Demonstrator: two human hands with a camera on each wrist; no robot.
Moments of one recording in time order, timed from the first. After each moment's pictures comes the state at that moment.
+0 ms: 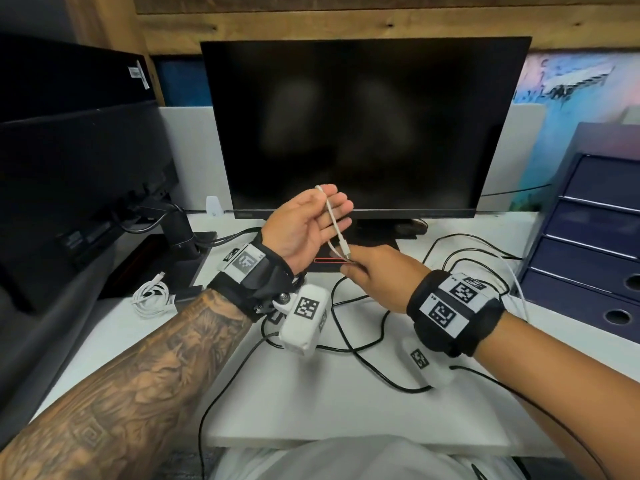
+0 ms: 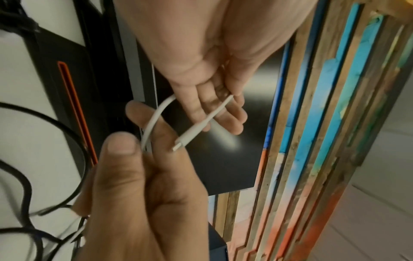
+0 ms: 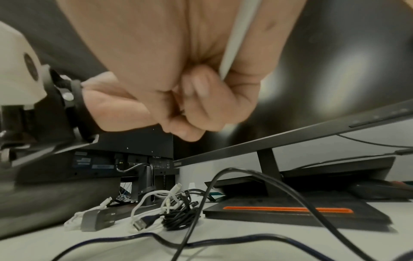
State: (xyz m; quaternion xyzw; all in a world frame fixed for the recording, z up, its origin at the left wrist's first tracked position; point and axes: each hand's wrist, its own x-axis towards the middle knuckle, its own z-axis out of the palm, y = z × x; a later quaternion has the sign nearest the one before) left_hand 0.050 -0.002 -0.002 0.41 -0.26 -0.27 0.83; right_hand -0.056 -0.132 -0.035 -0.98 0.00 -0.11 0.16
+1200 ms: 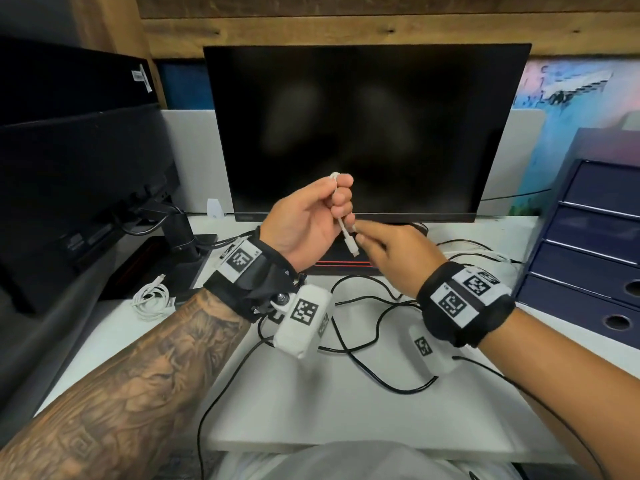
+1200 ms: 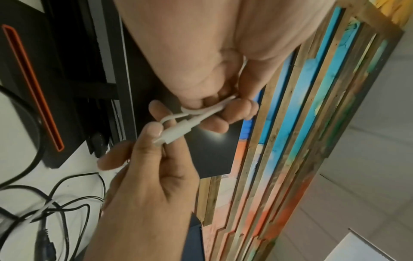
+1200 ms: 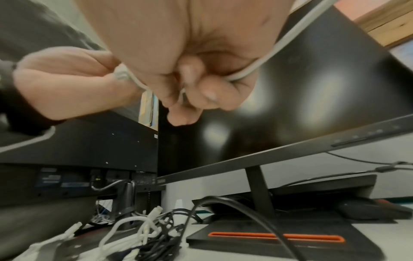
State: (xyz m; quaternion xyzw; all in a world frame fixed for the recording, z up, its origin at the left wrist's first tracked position) left_hand 0.033 0.003 0.023 0.38 -0.34 -0.32 0.80; right_hand -0.057 -0.151 -0.021 -0.95 0.02 -0.26 0.17
